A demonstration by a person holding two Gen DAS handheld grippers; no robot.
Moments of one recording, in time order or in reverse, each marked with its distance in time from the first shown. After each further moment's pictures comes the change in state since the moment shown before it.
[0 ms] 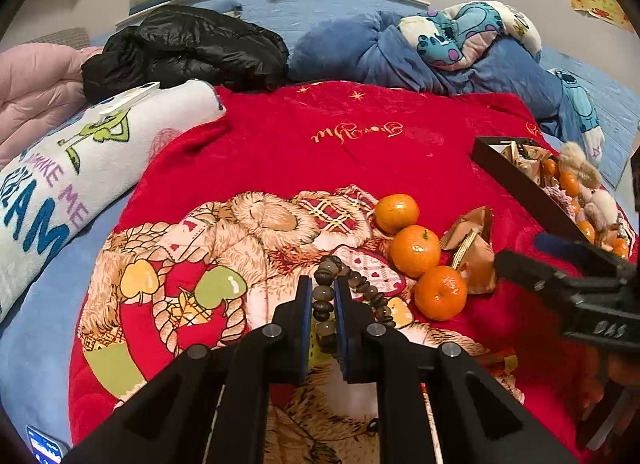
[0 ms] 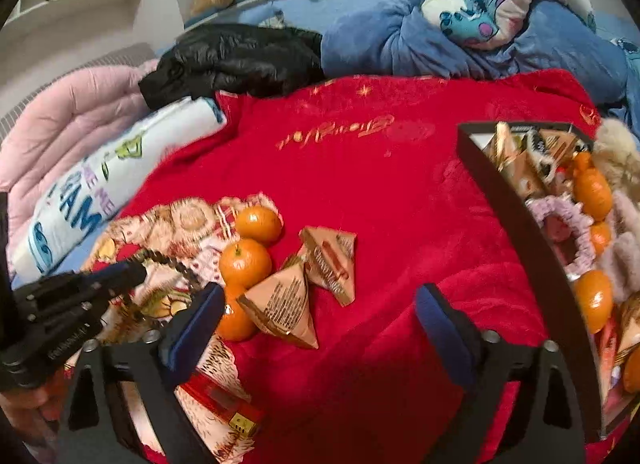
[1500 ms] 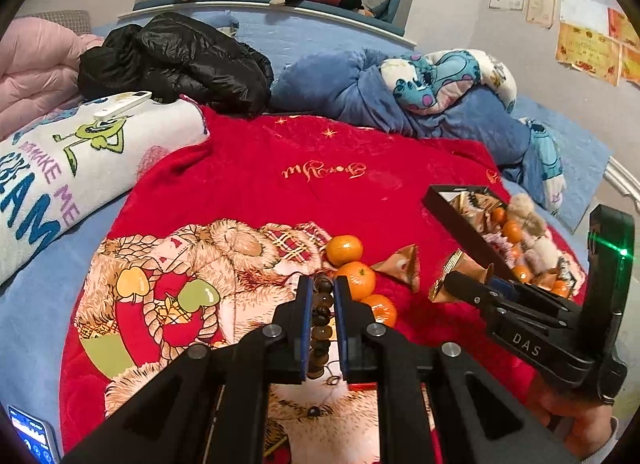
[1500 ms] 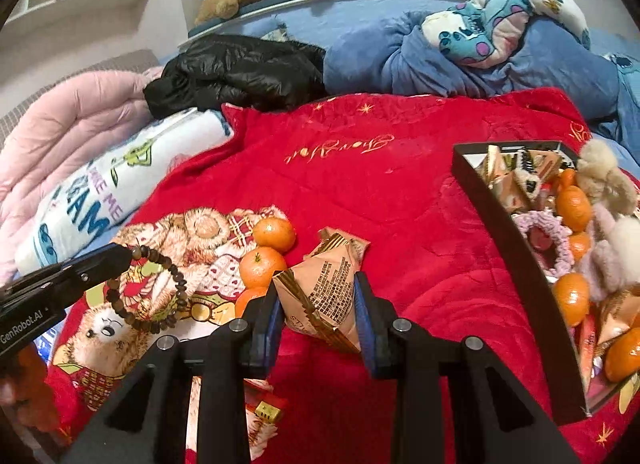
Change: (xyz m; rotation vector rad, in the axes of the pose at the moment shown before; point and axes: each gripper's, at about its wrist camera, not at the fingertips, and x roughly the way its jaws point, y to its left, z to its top) left arm -0.056 -0.001 0.012 -0.101 -0.094 -0.157; right arm -0.039 0.011 0.004 -0.013 -0.086 -0.033
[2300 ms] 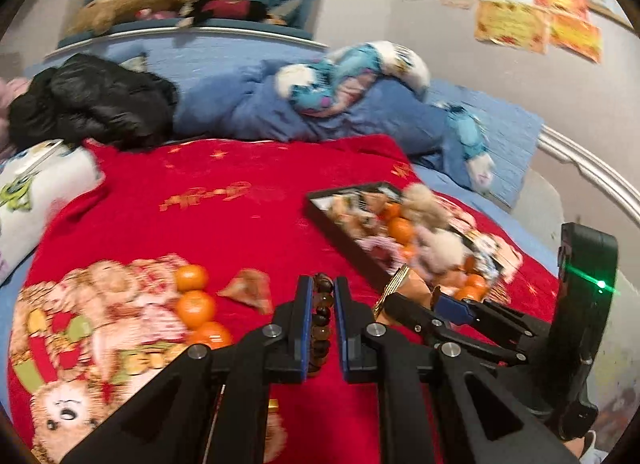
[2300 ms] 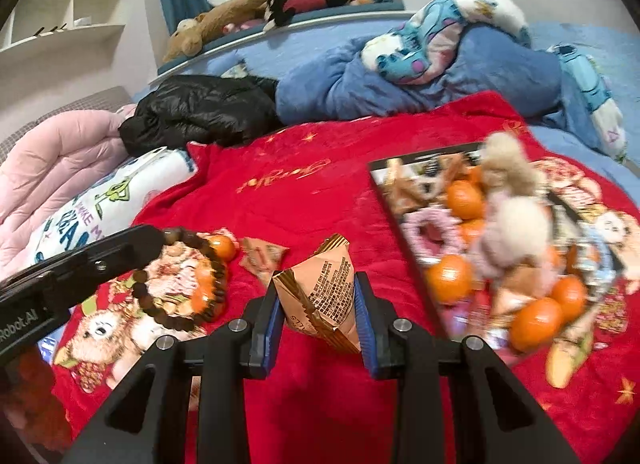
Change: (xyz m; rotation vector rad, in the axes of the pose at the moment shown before) left arm -0.001 -0.150 0.005 0.168 -0.025 -0.211; right arm -0.084 -0.067 -0.024 0.075 -0.103 -0.111
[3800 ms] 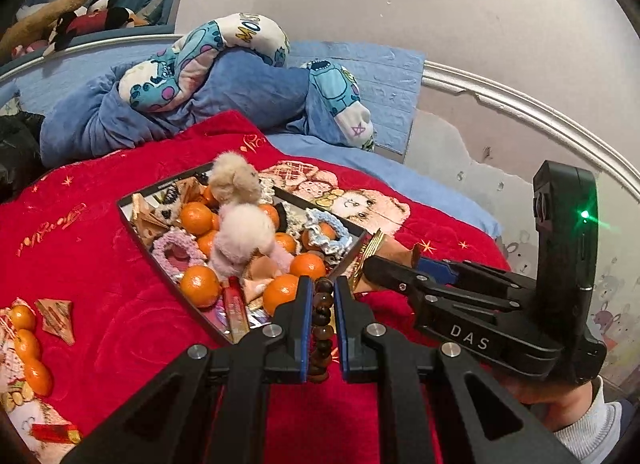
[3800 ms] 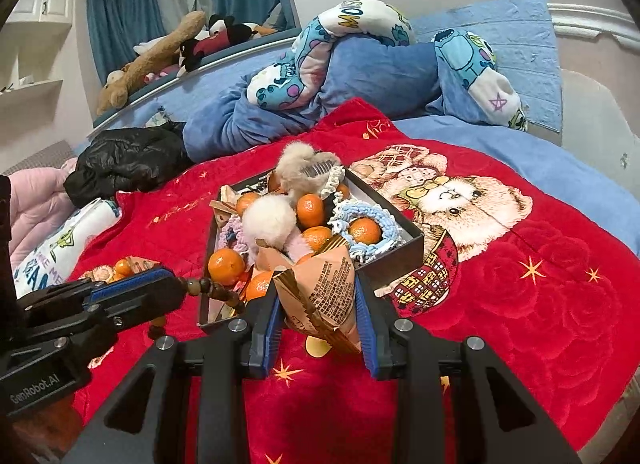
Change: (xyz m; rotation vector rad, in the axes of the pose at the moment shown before) left arm 0.057 -0.168 -0.020 0.229 0.063 -0.310; right arm -0.085 -0.157 -0.022 0.180 -0.073 -0.144
